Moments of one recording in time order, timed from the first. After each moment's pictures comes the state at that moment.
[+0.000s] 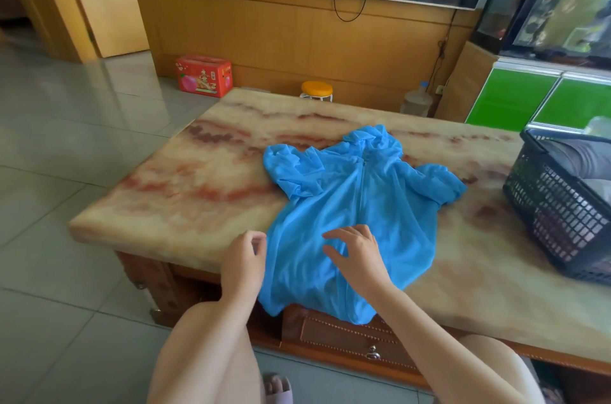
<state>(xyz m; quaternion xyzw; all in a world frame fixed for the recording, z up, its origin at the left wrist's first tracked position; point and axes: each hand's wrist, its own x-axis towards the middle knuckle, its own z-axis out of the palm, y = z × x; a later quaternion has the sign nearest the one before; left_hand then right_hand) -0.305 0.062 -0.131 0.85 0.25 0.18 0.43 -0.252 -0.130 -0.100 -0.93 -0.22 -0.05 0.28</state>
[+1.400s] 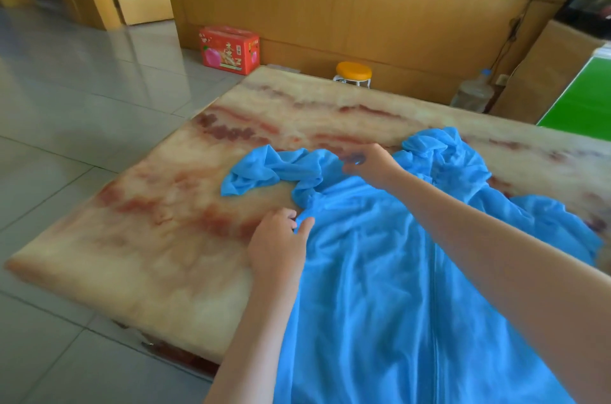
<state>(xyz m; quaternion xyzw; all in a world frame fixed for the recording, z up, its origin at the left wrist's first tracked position) -0.161 0.105 -0.123 0.86 0.30 0.15 0.38 0.027 0.000 -0.080 -0.91 -0.21 0.09 0.34</state>
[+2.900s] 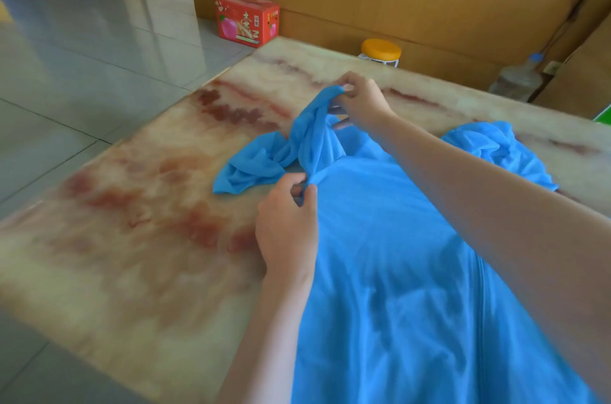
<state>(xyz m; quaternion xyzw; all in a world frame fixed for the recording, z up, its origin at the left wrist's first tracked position) -0.105 0.113 -0.123 0.75 0.33 0.28 0.50 0.093 0.089 -0.064 -0.82 -0.23 0.12 0.52</state>
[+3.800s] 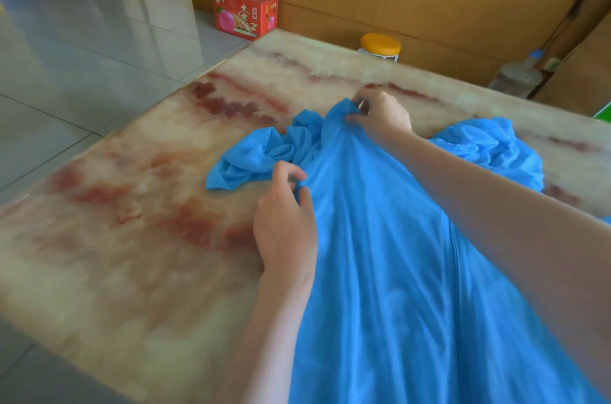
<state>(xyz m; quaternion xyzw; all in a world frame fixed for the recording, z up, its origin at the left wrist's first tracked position) -0.106 0.107 -0.122 0.78 0.33 0.26 0.45 0.111 0.055 -0.089 -0.94 -0.25 -0.04 0.23</state>
